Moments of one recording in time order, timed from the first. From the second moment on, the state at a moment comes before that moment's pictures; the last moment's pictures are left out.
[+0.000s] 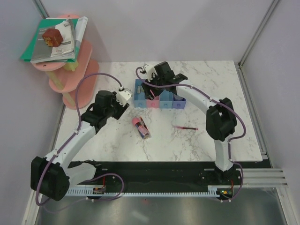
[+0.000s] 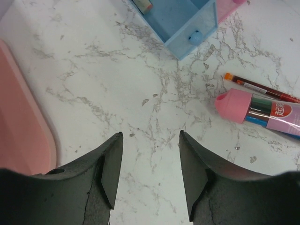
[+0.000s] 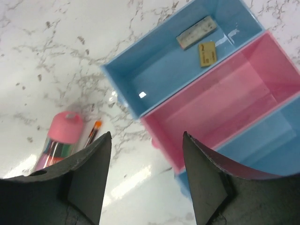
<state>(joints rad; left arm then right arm) -0.37 1.16 0.83 -0.31 0.04 0.46 0.60 2.10 1.84 -0.49 -0.28 -0.15</state>
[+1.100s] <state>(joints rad) -0.35 0.90 0.97 -0.60 0.17 0.53 0.89 1.84 1.29 -0.39 -0.32 0.07</state>
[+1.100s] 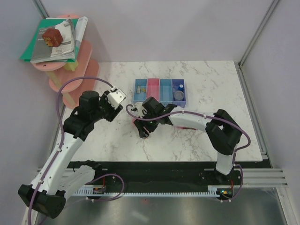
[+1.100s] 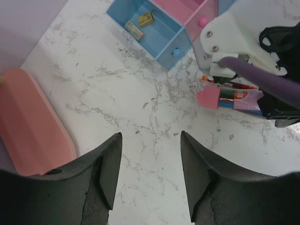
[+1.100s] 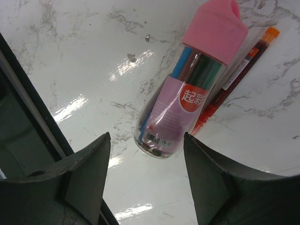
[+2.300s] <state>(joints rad) -0.34 0.89 0.97 -0.55 0.24 0.53 0.95 2.01 1.41 -0.41 -0.05 0.05</state>
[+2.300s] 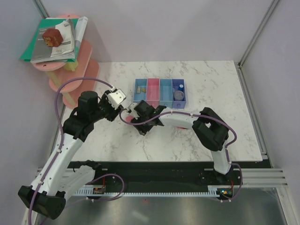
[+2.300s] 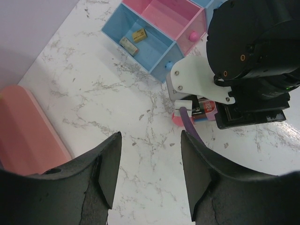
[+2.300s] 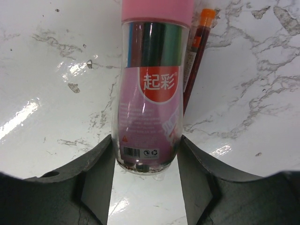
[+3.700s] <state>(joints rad) -0.34 0.95 0.84 -0.46 0.26 0.46 0.95 1.72 1.18 -0.47 0.04 -0.25</state>
